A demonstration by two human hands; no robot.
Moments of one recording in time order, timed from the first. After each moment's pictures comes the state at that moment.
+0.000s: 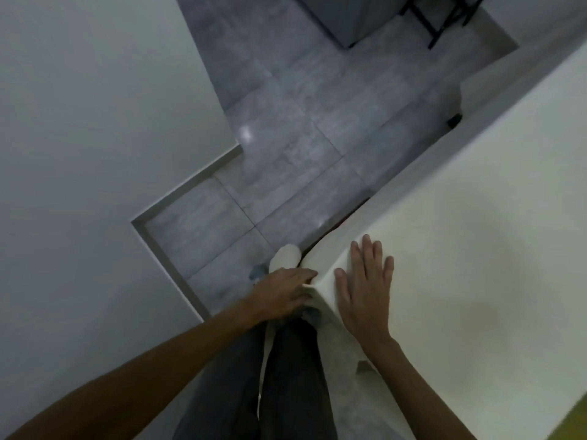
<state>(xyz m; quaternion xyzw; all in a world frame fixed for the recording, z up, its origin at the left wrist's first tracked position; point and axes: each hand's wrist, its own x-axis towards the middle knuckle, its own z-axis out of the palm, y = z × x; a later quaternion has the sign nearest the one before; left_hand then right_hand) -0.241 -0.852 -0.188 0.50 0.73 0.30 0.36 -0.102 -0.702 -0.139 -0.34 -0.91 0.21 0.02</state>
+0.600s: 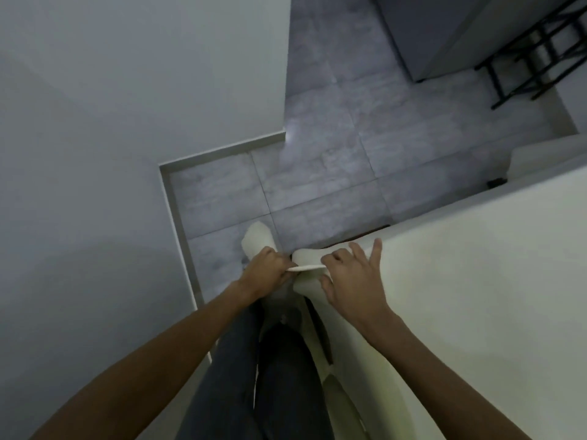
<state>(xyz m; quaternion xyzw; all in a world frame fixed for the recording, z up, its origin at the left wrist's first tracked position) -0.211 -0.889 -0.231 0.44 0.85 0.22 0.17 -0.132 -0.703 -0.111 -0.02 -0.99 0.05 -0.14</state>
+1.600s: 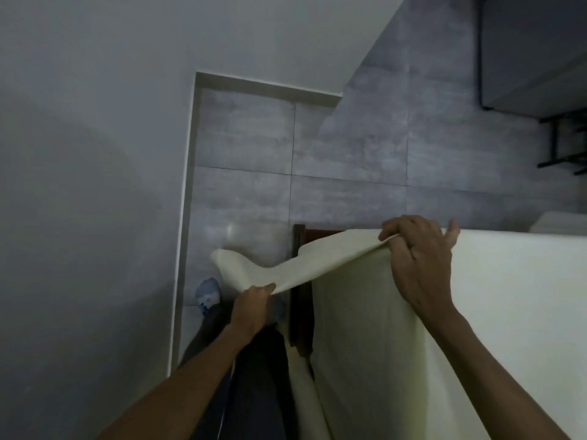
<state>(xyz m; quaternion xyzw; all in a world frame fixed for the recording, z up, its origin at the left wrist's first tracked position) 0.018 -0.945 -0.370 0.00 0.90 0.34 0.26 -0.126 -0.719 -0.130 -0.01 -0.97 0.22 -0.05</state>
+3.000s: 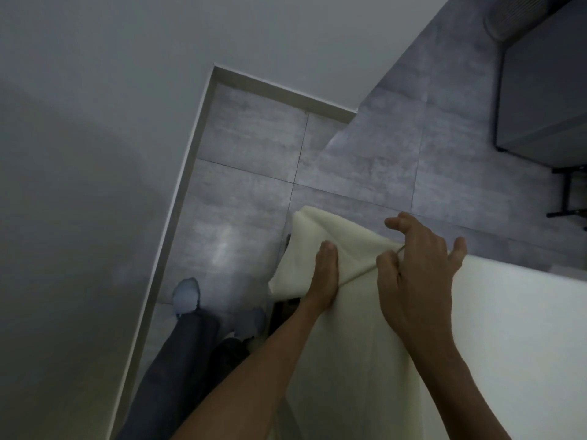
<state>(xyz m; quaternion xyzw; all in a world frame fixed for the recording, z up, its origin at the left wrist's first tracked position) -0.068 -0.742 -0.420 -0.28 0.51 0.76 0.30 -0.120 -0.707 -0.152 0.03 -0.99 0.16 -0.05</state>
